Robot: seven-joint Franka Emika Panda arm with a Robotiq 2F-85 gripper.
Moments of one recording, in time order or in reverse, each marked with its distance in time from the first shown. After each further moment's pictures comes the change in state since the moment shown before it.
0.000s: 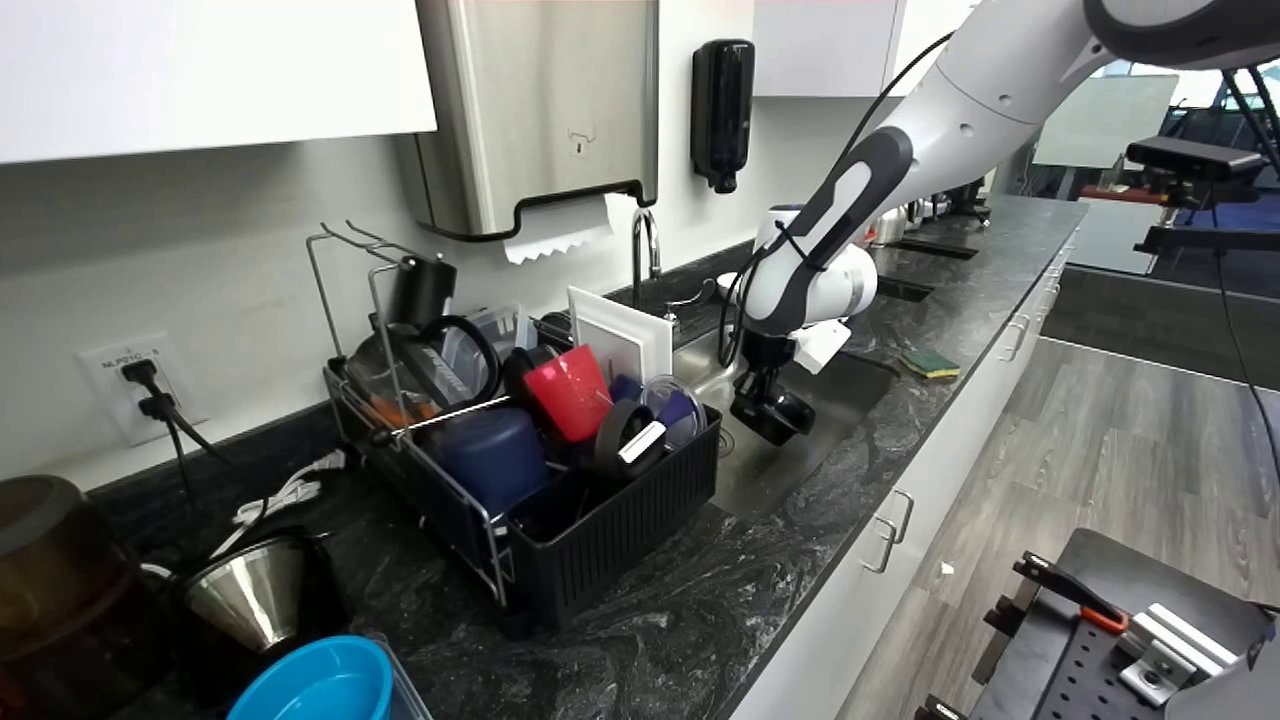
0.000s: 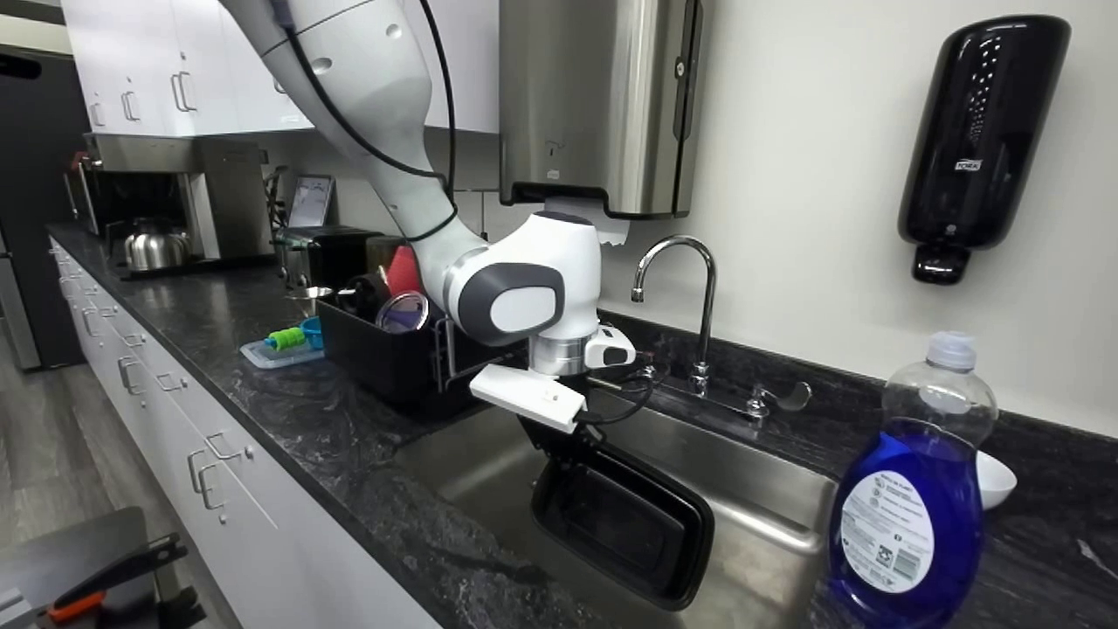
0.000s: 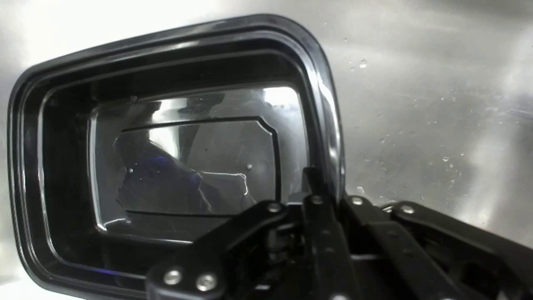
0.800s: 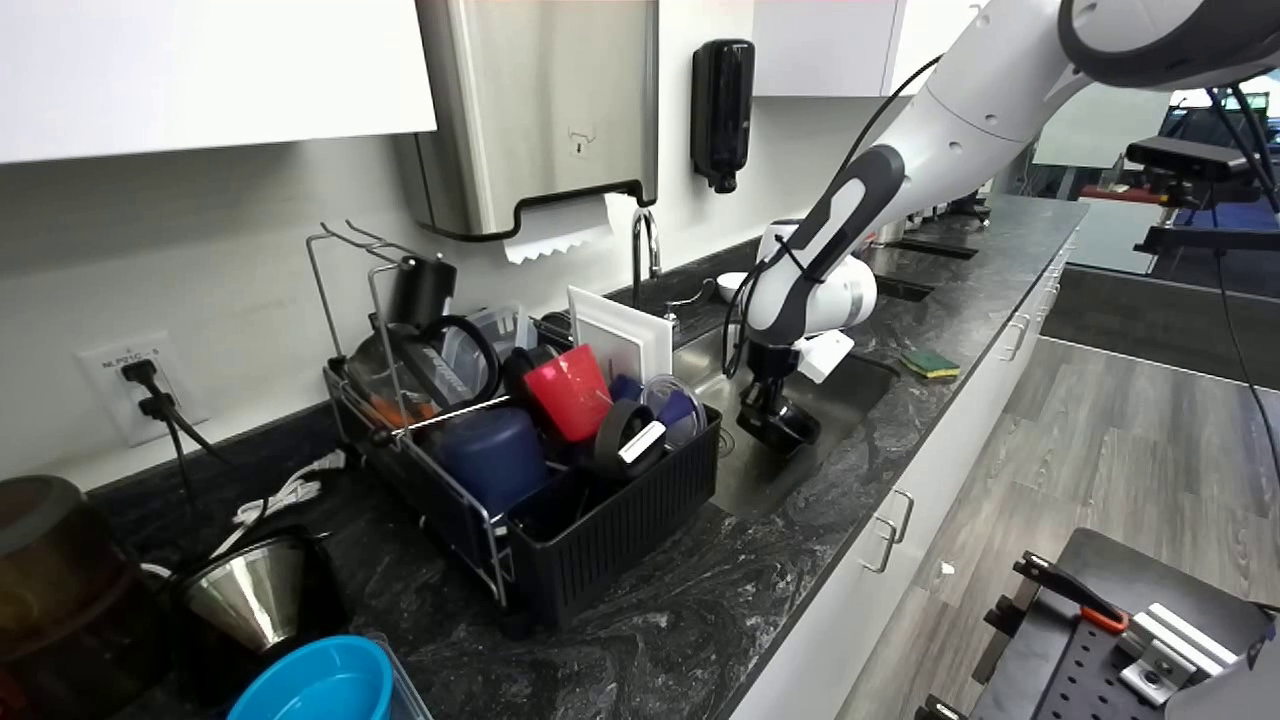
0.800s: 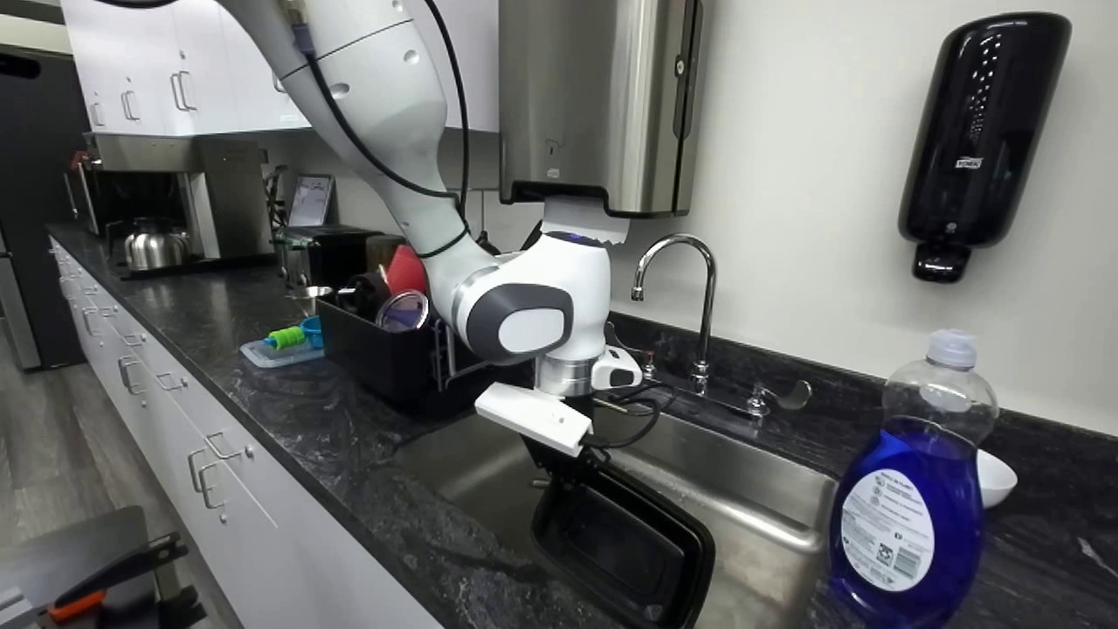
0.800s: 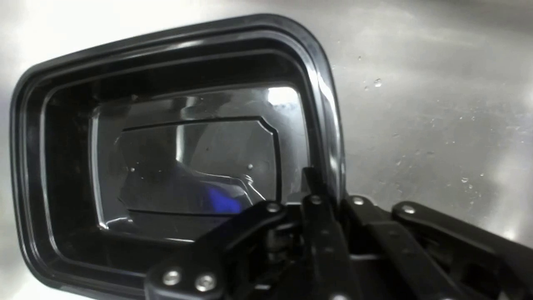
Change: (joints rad) arm -0.021 0.054 0.000 0.029 -0.002 -0.011 -0.012
